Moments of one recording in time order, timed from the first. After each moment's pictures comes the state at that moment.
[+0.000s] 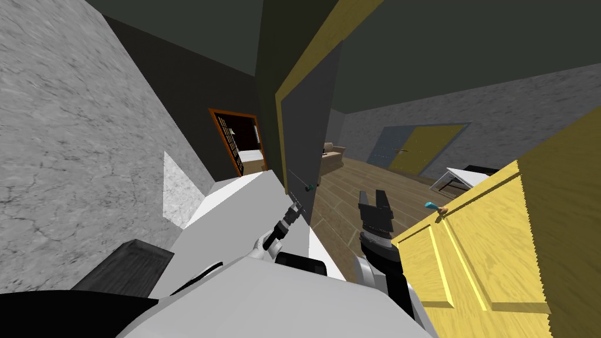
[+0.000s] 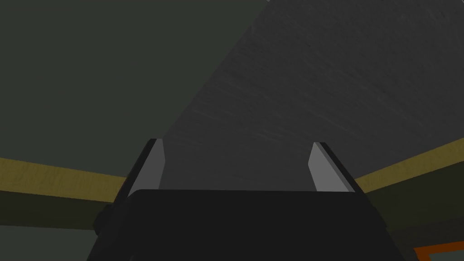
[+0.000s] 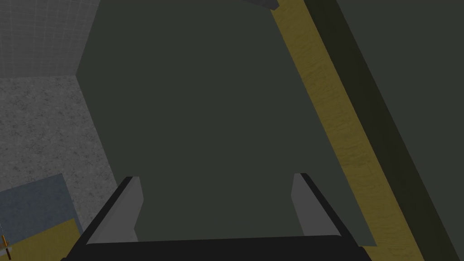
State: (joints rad) arm -0.11 0.21 -0.57 -0.94 0.13 -0.97 -0.87
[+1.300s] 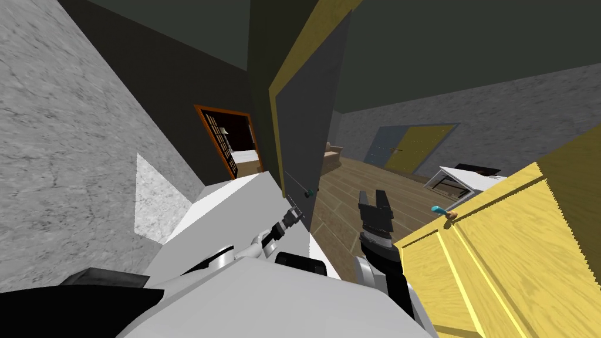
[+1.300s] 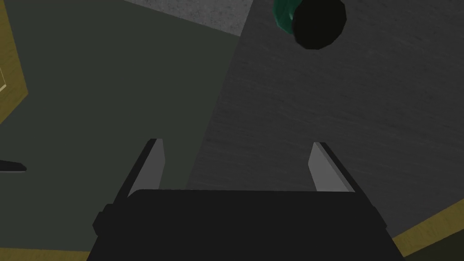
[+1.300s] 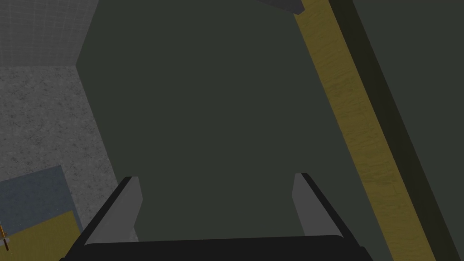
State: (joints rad) arm -0.25 0.23 -0.70 -0.62 0.13 -1.05 -1.03
